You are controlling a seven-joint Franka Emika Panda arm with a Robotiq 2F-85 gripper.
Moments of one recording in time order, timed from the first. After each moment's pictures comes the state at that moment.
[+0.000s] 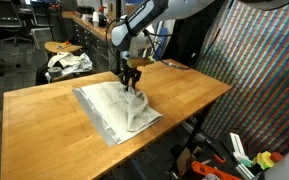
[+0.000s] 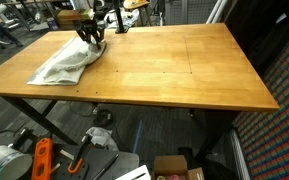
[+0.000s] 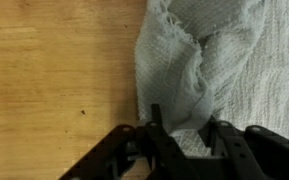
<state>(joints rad) 0.02 0.62 0.04 -1.65 -0.03 2.13 0.05</state>
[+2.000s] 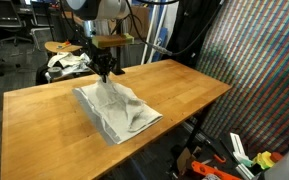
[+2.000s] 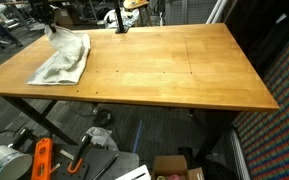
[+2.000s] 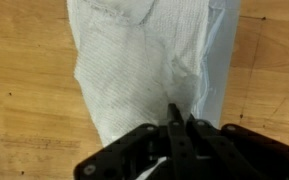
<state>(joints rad) 0.24 0.45 0.09 -1.61 -0.06 1.93 0.20</state>
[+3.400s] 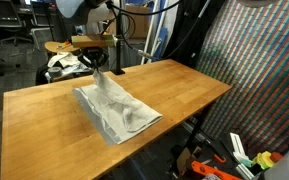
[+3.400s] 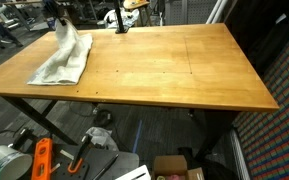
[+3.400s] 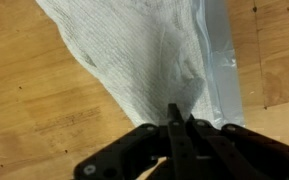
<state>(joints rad) 0.30 0.62 0.02 -1.37 -0.13 1.98 0.63</state>
